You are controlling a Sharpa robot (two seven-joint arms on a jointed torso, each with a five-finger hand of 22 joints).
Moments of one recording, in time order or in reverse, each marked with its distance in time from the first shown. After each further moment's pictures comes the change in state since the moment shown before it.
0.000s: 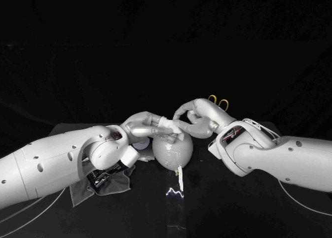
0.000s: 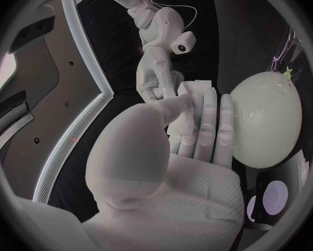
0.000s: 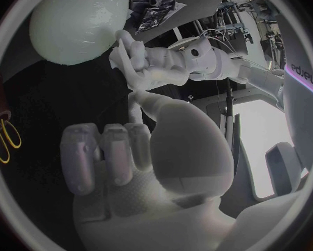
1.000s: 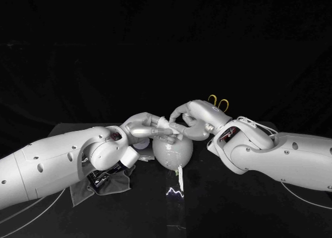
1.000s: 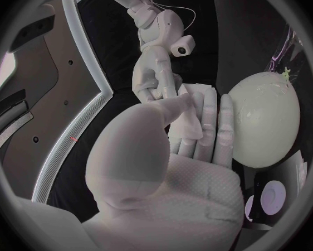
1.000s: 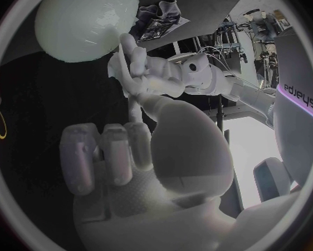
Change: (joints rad) left arm -0.003 -0.001 -0.003 -0.001 0.008 0.001 -0.002; left_hand 0.000 0.000 0.000 0.000 0.000 0.003 0.003 -0.004 -0.007 0.000 0.000 0.000 0.000 -0.002 -0.002 0.000 -0.002 0.000 0.000 0.000 0.000 0.000; right arm 0.002 0.020 0.002 -0.024 -0.170 0.073 0.006; right_hand -0.002 -0.014 -0.015 0.005 0.000 -0.002 -0.001 -0.008 0.000 0.000 0.007 -0.023 0.000 -0.003 0.011 0.000 -0.001 0.000 0.002 0.009 0.002 0.000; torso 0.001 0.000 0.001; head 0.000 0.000
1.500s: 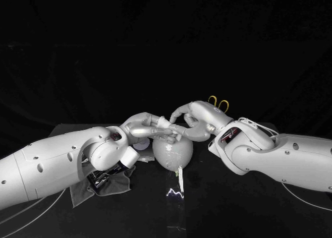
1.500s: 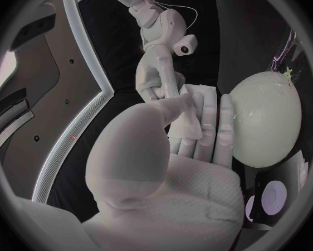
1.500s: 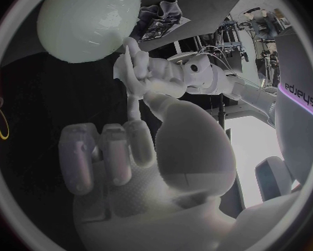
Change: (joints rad) left arm 0.002 0.000 0.001 -0.002 0.009 0.001 0.006; left_hand 0.000 0.000 0.000 0.000 0.002 -0.003 0.004 0.000 0.000 -0.004 0.004 0.000 0.000 -0.005 0.001 0.000 -0.001 0.000 0.000 0.000 0.000 0.000; right arm -0.001 -0.004 -0.001 -0.005 0.018 -0.002 0.001; right_hand -0.103 -0.061 -0.059 0.068 0.007 -0.074 0.035 -0.055 -0.010 0.000 0.032 -0.073 0.000 0.002 0.025 -0.001 0.001 0.000 -0.002 0.017 -0.013 0.000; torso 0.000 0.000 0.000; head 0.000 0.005
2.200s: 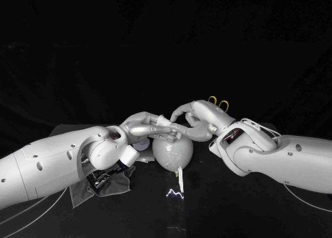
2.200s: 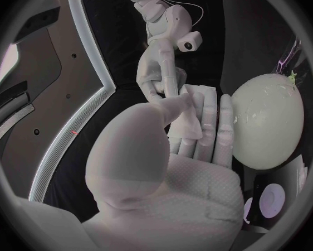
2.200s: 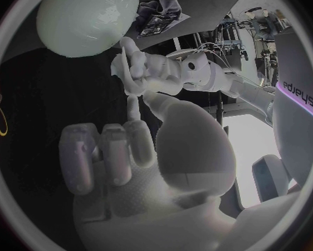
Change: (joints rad) left arm 0.003 0.002 0.001 -0.007 0.044 0.013 0.003; left_hand 0.000 0.000 0.000 0.000 0.001 0.003 0.003 -0.006 0.000 -0.007 0.000 0.000 0.000 -0.005 0.002 -0.004 -0.002 0.007 -0.007 0.000 0.000 0.000; right arm -0.001 -0.015 -0.001 0.012 0.004 -0.038 0.024; right_hand -0.021 -0.002 0.015 -0.002 0.000 -0.027 0.006 0.008 0.010 0.000 0.000 0.004 0.000 0.000 0.000 0.001 -0.001 0.000 -0.002 -0.005 0.003 0.000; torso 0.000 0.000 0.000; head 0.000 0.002
